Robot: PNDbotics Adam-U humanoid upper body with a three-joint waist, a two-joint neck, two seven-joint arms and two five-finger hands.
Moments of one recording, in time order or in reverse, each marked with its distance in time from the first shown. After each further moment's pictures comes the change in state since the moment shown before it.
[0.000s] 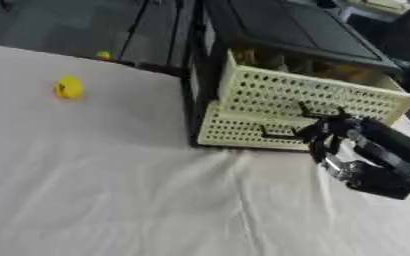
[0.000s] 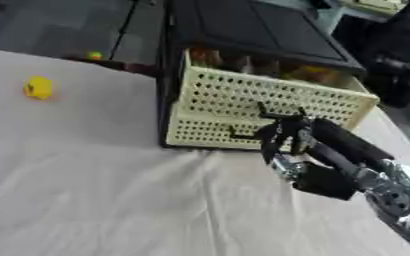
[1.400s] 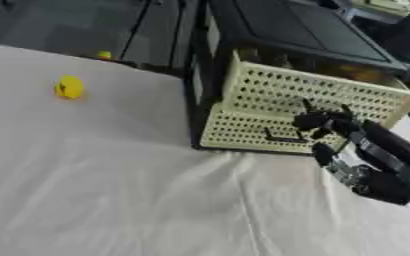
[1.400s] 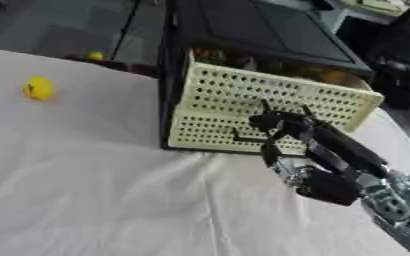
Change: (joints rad) left arm -0.015 -0.009 -0.012 0.000 -0.005 0.006 -0.033; right arm 0.011 0.000 -0.011 0.011 -0.075 -0.136 -0.058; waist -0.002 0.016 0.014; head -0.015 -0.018
